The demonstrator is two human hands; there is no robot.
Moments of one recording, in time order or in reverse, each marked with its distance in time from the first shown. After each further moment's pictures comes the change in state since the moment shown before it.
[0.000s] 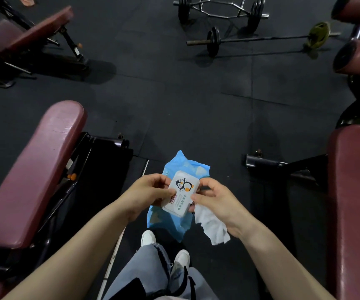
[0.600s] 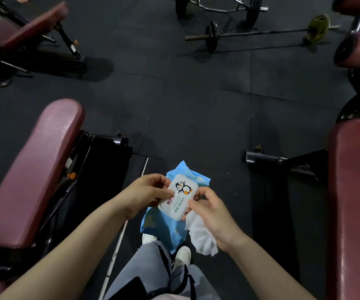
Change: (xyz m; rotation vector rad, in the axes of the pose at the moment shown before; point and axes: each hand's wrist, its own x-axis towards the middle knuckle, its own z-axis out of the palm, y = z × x) left_hand 0.000 0.003 -0.003 0.037 -0.065 -0.088; right_hand -0.013 0.029 0.020 0.018 0.099 -0.007
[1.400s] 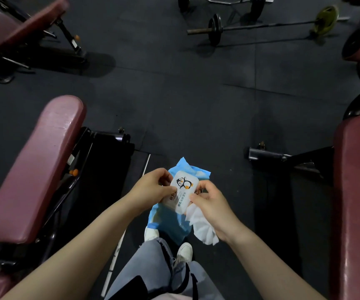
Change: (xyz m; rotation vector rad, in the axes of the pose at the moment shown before) left_hand 0.029 -0.014 0.008 0.330 0.231 0.107; right_hand 0.028 0.001 -0.004 -0.154 0.073 0.029
